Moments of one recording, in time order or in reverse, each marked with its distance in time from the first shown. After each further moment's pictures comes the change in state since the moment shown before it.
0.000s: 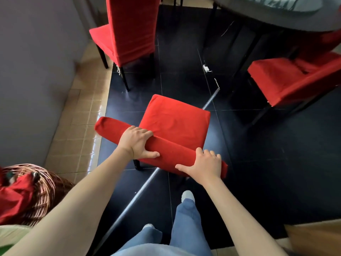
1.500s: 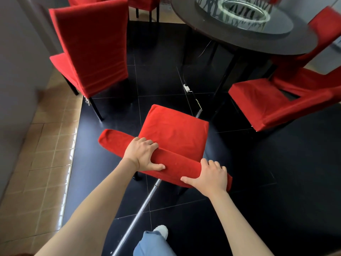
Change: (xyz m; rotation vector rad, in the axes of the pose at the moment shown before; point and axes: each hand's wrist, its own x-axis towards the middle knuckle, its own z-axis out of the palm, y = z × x) left_hand 0.299 -0.012 0.000 0.079 -0.101 0.098; right_hand 0.248 0.113 -0.023 -0.023 -0.031 0.135
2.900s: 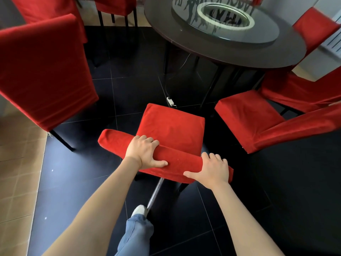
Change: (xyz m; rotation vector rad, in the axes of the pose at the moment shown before) left_hand 0.311 -0.027 -0.021 0.000 0.035 0.023; right_hand 0.289 0.098 -0.029 -0.028 0.011 0.043
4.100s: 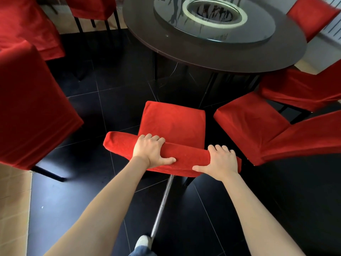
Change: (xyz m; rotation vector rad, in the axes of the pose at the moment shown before) left_hand 0.200 -0.041 -0.009 -0.011 -0.033 0.029; right_hand 0.195 0.040 -0.021 -0.018 -0.031 0.033
